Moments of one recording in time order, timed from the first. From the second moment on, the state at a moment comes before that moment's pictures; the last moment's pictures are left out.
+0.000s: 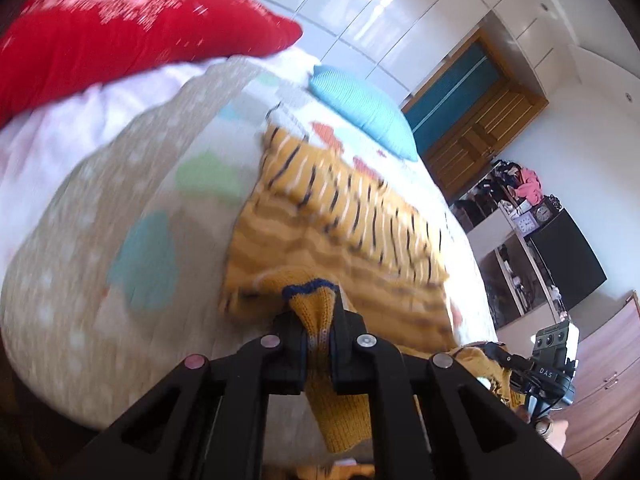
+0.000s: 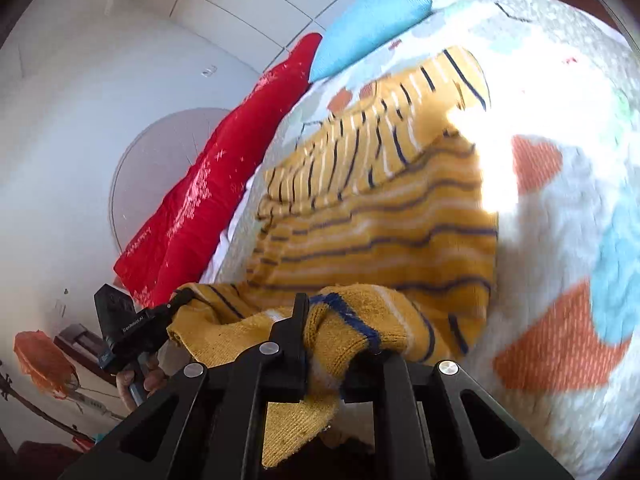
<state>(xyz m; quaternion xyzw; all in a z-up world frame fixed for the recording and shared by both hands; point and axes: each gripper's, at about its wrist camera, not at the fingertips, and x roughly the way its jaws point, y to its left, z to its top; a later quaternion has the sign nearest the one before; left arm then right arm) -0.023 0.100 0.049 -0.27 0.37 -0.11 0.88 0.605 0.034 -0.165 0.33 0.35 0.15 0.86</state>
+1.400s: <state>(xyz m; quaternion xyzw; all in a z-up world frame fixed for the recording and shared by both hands) 0.264 0.153 -0.009 -0.42 0.43 -0.06 0.80 0.884 -0.133 -0.210 0.65 0.29 0.06 0.70</state>
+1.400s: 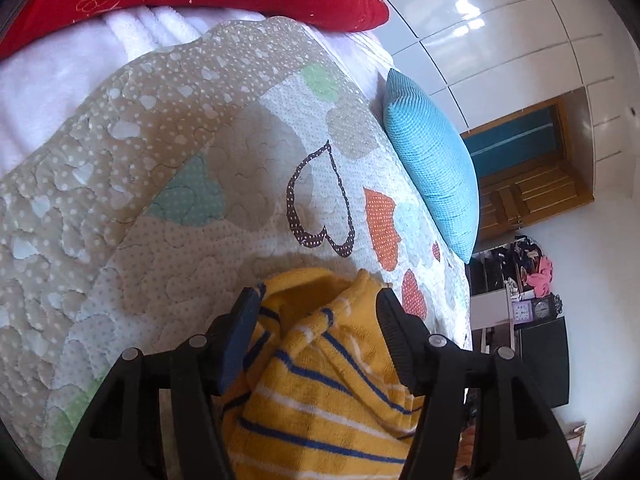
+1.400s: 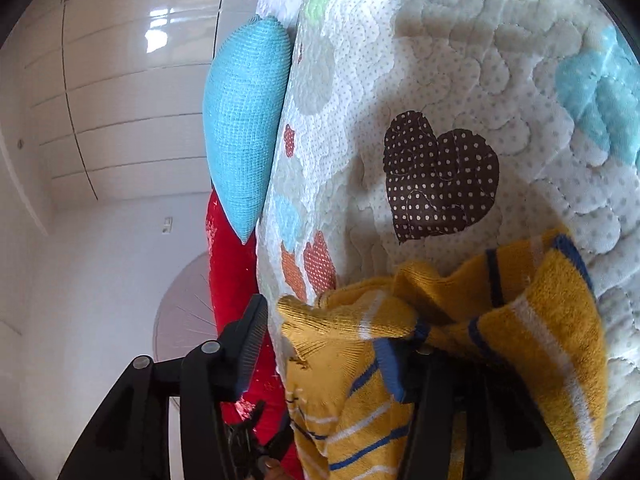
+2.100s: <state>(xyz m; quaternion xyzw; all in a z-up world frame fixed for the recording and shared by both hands) 0.157 0.111 0.014 -0.13 0.44 -0.03 0.89 0.841 -0.071 -0.134 0.40 0.36 0.09 0.84</state>
